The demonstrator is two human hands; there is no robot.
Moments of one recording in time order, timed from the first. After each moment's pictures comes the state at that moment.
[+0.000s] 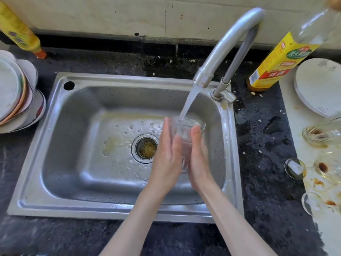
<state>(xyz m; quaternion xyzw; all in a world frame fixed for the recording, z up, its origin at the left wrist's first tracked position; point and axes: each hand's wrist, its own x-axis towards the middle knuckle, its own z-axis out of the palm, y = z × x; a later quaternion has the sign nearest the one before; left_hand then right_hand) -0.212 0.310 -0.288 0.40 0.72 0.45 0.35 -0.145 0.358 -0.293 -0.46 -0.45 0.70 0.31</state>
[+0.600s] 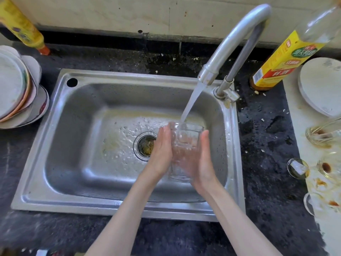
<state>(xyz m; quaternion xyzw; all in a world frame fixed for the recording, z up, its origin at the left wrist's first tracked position) -0.237 0.318 -0.308 0.28 0.71 0.42 0.49 -0.134 0.352 -0.296 -0.42 -0.34 0.81 0.23</state>
